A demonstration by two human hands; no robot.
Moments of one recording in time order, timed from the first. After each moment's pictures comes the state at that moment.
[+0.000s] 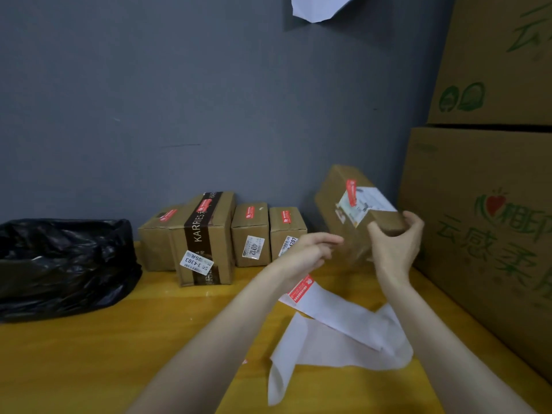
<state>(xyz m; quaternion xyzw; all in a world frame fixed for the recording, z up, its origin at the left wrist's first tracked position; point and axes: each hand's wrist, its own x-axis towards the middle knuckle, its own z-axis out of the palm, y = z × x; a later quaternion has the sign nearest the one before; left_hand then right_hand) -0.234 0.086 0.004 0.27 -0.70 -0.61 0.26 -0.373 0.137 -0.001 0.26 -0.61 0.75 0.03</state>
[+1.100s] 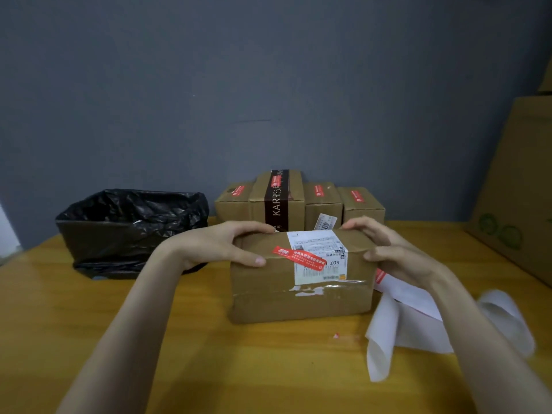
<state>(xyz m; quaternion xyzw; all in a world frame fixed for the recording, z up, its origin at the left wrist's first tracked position) 0.024 0.044 0.013 0.36 -0.82 -0.43 0.14 -0.282 0.112 -0.026 0.63 -0.43 0.44 -0.47</state>
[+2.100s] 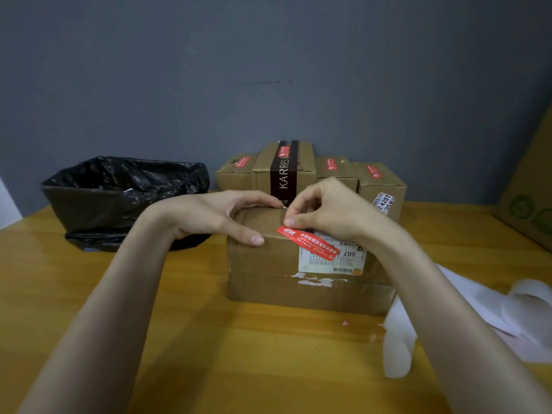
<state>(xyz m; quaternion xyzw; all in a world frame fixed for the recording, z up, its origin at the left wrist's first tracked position) 0.029 0.022 0.008 0.32 -0.85 -0.41 0.10 -0.172 0.091 0.015 0.74 -0.56 0.29 -0.22</state>
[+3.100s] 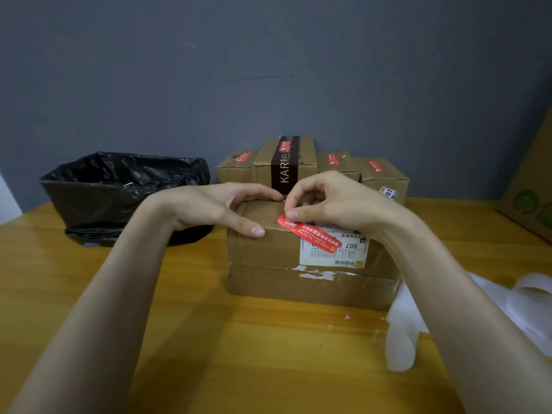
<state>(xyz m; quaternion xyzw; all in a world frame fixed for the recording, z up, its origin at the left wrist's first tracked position) 0.029 0.019 0.006 0.31 -0.85 -0.41 0.10 -0.177 0.095 0.017 0.76 -0.51 0.30 -0.28</state>
